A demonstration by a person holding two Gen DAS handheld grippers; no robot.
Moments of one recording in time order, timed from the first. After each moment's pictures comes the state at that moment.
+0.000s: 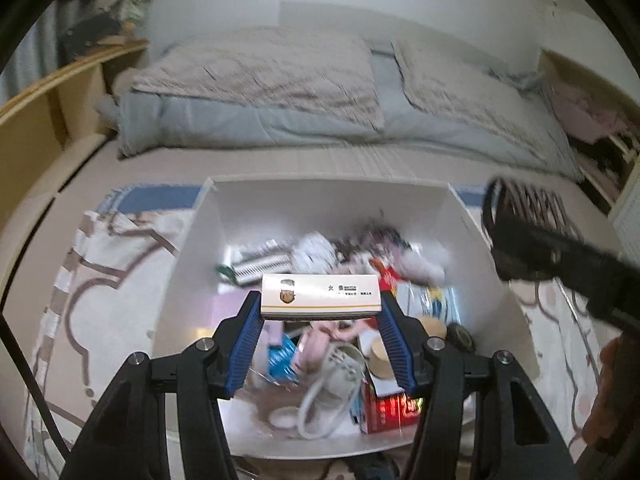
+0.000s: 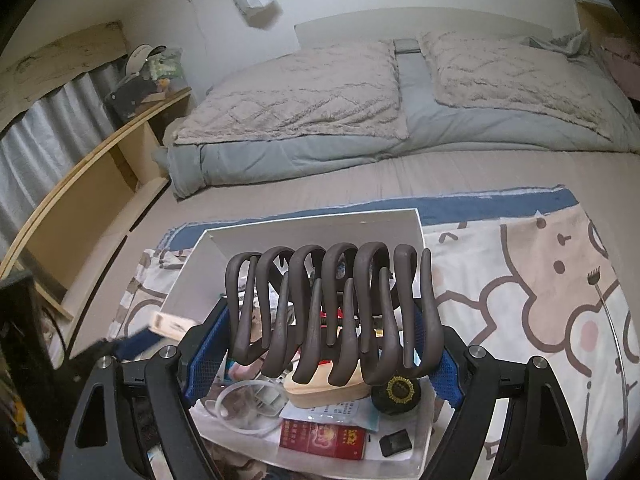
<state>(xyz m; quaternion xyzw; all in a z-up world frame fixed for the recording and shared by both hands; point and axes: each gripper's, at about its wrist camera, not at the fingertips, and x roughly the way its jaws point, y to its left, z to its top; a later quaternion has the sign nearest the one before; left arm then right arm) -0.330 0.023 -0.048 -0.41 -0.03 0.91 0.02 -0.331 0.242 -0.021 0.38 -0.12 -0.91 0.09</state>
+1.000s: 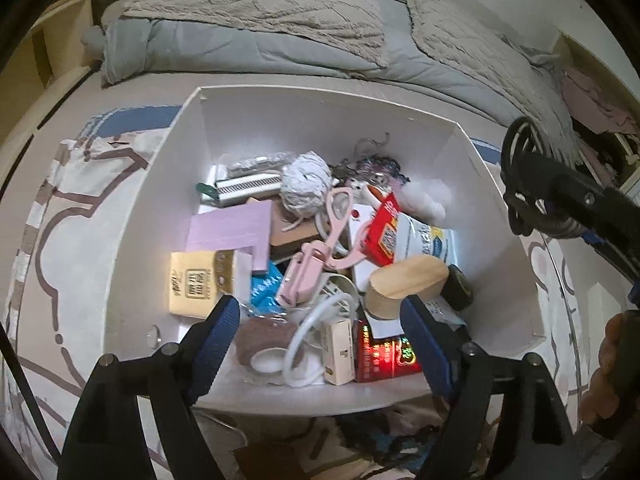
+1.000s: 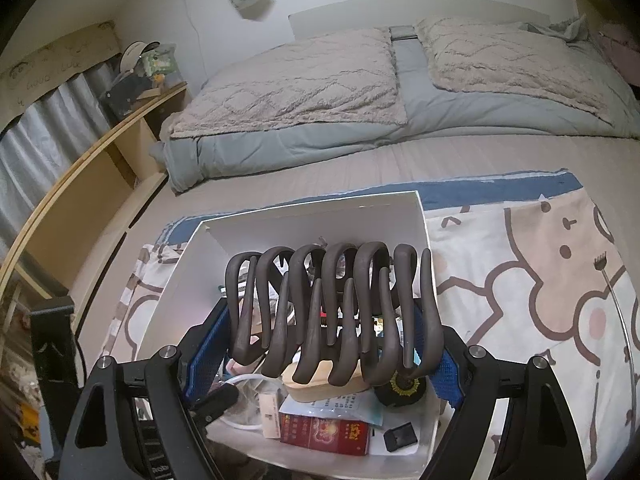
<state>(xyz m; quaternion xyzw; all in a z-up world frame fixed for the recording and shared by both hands) -0.329 0.011 -0.073 -0.50 -0.08 0.86 0.03 -0.337 0.245 -0.034 0.39 -0.14 -0.91 0.09</state>
